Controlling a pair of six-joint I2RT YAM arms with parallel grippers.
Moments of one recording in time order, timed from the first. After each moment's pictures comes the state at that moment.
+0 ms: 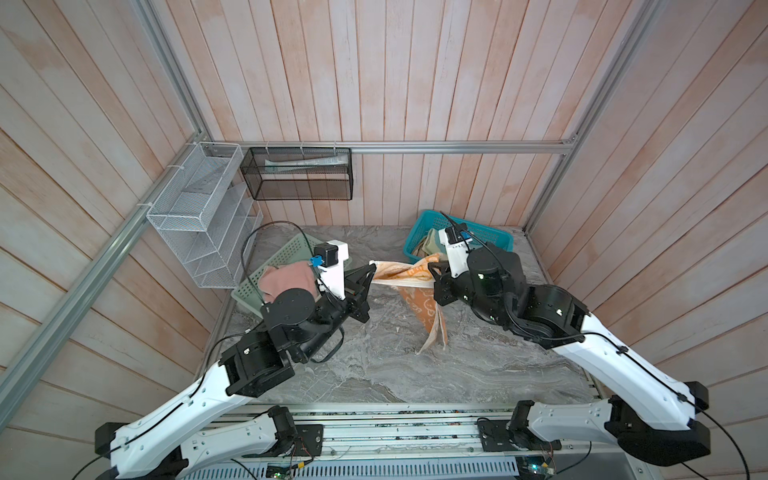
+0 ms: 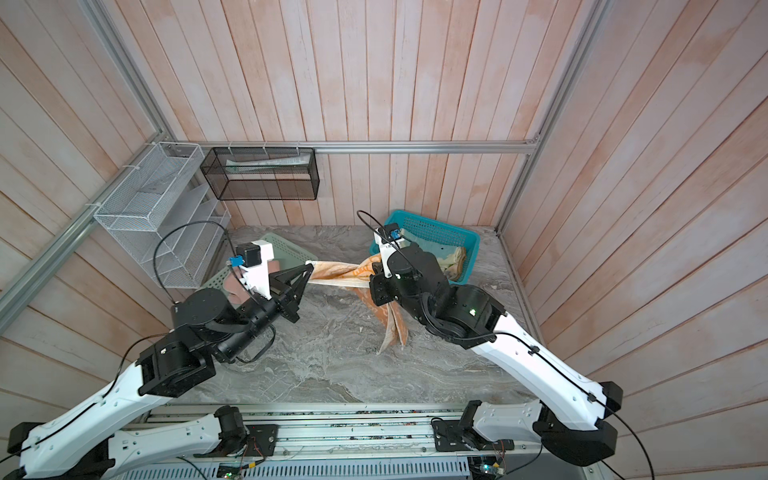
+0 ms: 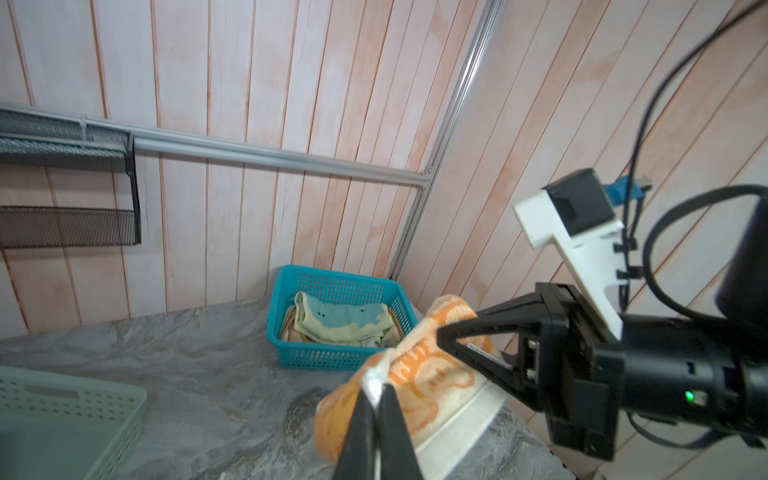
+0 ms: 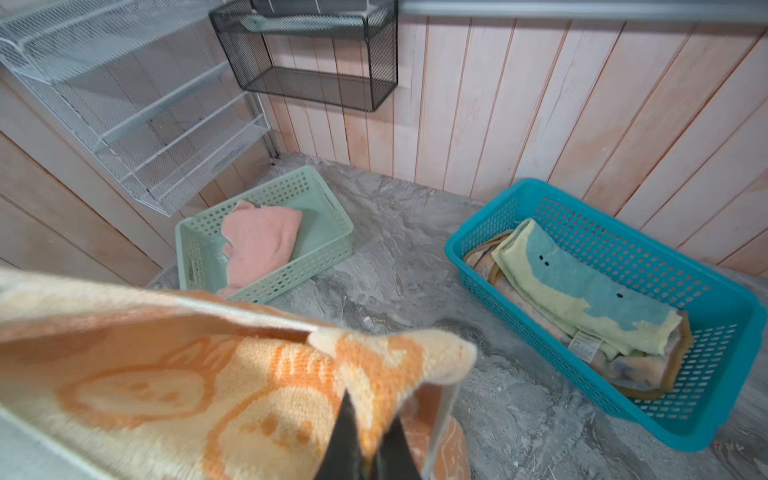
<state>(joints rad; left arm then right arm) -0.98 0.94 1.17 -0.29 -0.35 -0.32 0.89 1.23 1.49 -0.76 0.26 0.32</state>
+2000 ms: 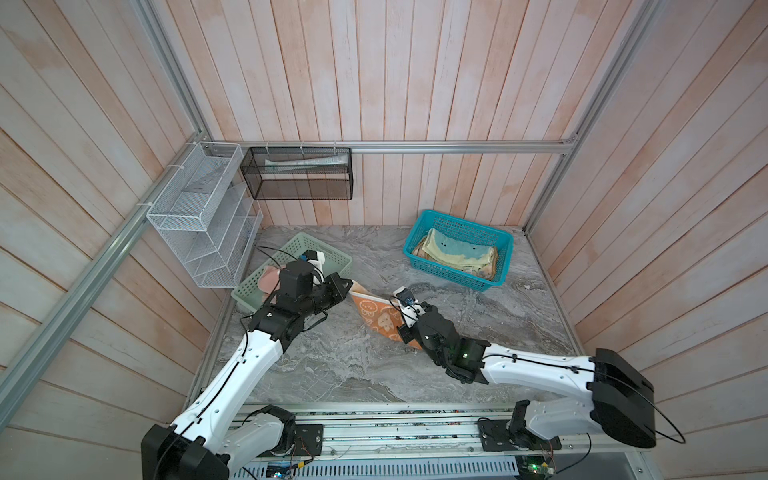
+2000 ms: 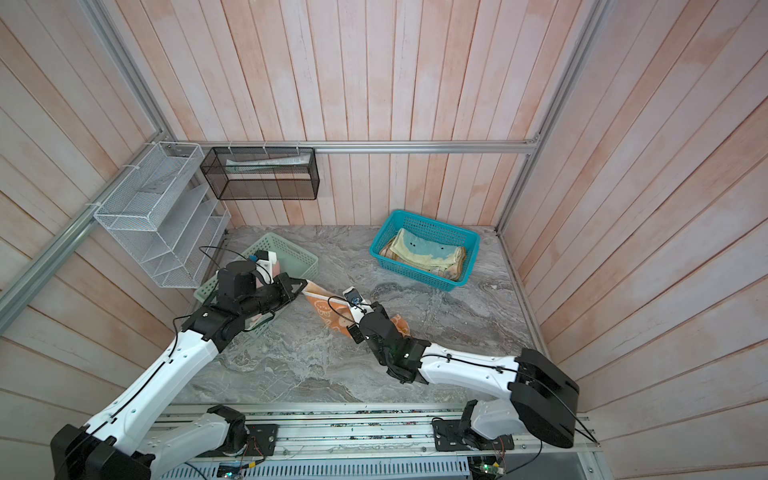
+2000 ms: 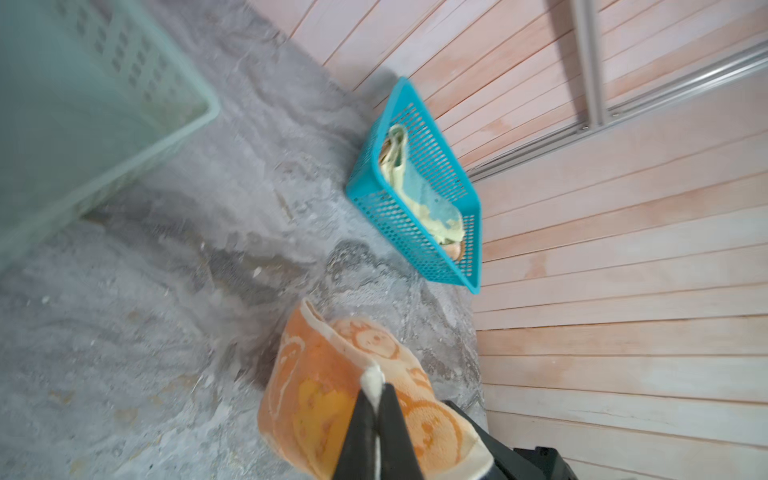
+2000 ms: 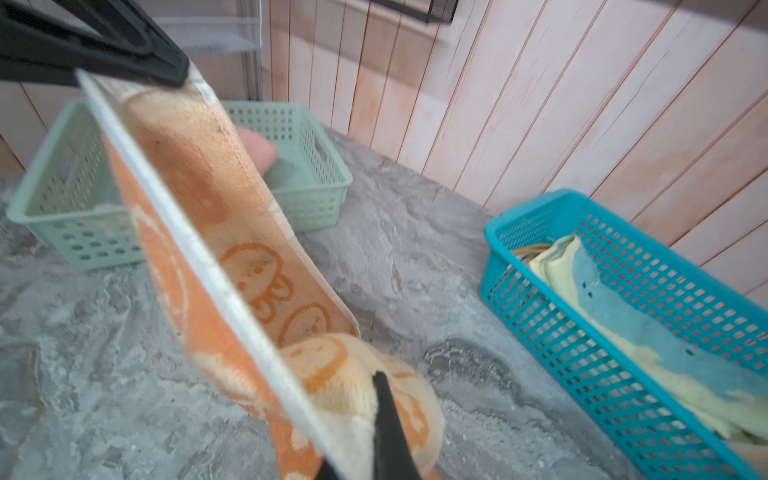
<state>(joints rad) -0.35 1.07 0.99 -0.35 0.32 -0.76 1.09 1.27 0.77 0.24 0.53 -0.06</state>
